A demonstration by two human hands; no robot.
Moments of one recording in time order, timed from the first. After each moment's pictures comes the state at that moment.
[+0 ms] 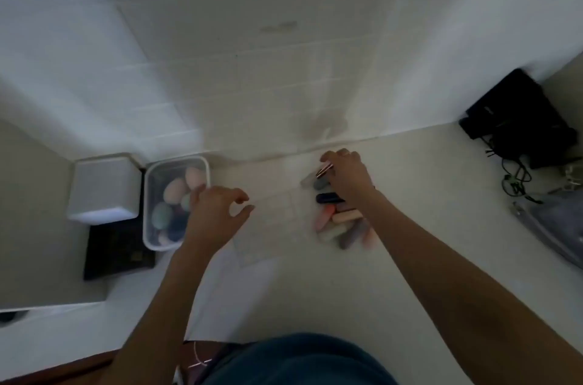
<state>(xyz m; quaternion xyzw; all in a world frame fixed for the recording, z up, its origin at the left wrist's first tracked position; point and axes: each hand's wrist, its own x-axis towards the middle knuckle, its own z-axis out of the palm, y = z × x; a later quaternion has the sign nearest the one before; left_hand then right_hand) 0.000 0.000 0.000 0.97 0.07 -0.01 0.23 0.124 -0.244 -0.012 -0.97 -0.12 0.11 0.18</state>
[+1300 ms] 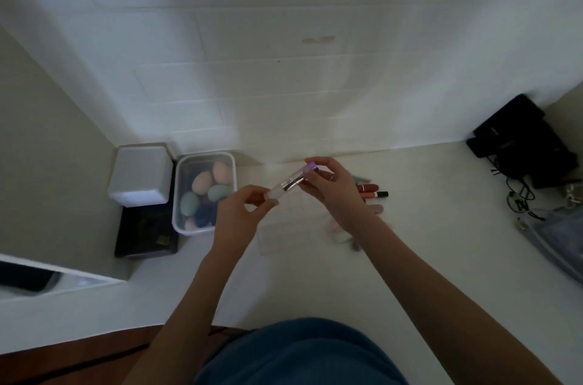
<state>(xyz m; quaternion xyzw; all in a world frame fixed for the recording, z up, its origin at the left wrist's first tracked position) -0.032 -0.018 0.018 0.83 0.16 0.12 0.52 0.045 -0.182 0.047 -0.59 0.02 0.20 0.78</state>
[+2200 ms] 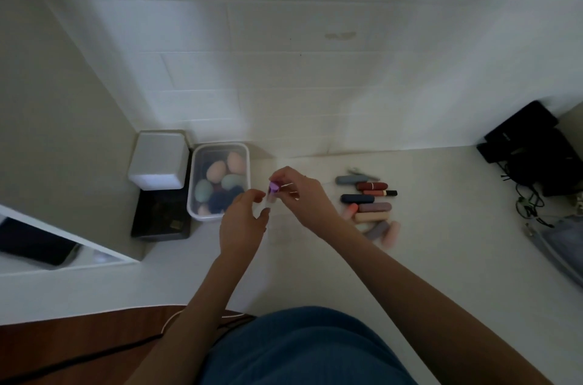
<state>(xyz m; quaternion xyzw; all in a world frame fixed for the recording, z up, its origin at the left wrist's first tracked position) -0.061 -0.017 -0.004 0.88 0.22 0.08 0.41 0.015 -0.139 0.030 -0.83 -0.26 0.14 0.48</state>
